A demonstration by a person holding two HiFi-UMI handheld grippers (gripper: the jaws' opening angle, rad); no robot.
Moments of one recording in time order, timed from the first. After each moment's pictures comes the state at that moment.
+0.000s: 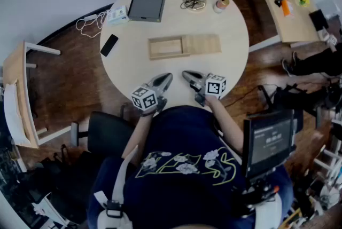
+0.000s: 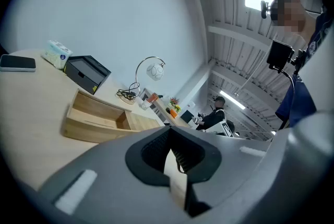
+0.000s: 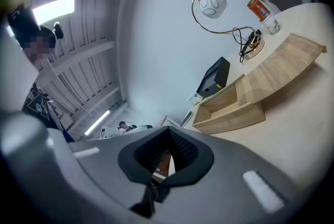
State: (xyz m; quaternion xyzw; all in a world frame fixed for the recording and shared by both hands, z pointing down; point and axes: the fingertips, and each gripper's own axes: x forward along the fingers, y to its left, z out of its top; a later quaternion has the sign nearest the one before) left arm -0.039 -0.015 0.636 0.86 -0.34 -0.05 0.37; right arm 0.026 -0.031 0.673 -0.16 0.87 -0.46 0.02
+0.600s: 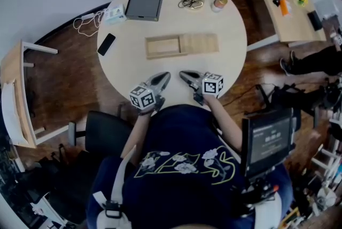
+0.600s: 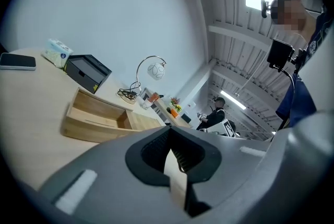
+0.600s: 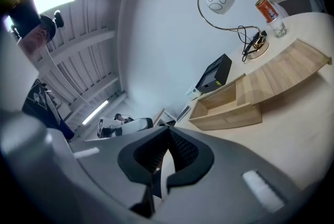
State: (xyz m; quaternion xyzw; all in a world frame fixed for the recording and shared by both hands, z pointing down) left arm -0.038 -0.016 0.639 0.86 -0.34 -0.06 0.37; right arm 0.022 -0.026 0.675 -0.15 0.89 -0.44 -0.03
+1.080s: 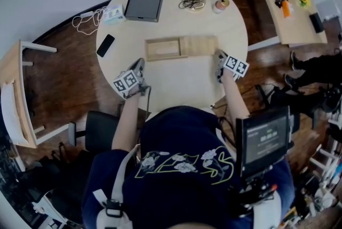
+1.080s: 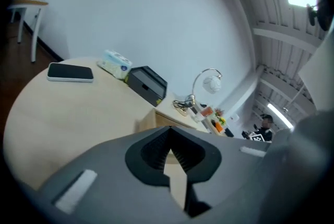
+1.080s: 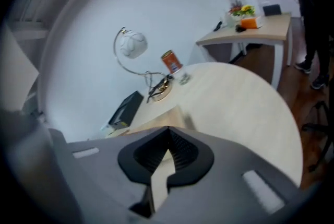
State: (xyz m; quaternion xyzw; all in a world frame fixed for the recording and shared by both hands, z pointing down) left arm -0.182 -0.106 0.708 0.72 -0.53 -0.04 0.44; right arm 0.168 -0.154 0.751 -0.39 0.77 -0.51 -0.06
